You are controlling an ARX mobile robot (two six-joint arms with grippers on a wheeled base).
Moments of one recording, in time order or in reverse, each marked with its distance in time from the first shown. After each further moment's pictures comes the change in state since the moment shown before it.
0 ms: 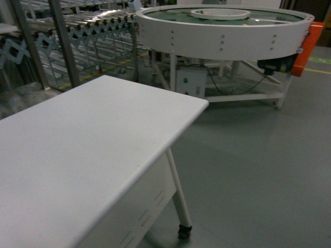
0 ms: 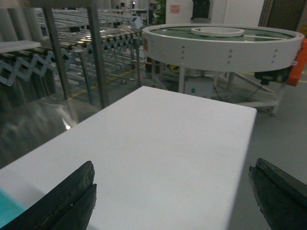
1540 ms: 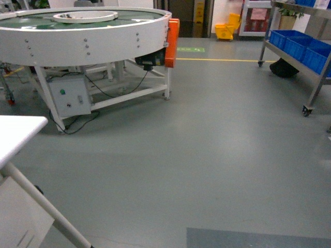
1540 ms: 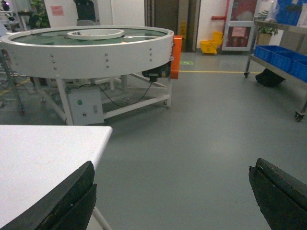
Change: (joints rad) left arm 0.000 0.000 0.000 0.000 0.002 0.000; right arm 0.000 -0.001 0.000 0.002 0.002 0.000
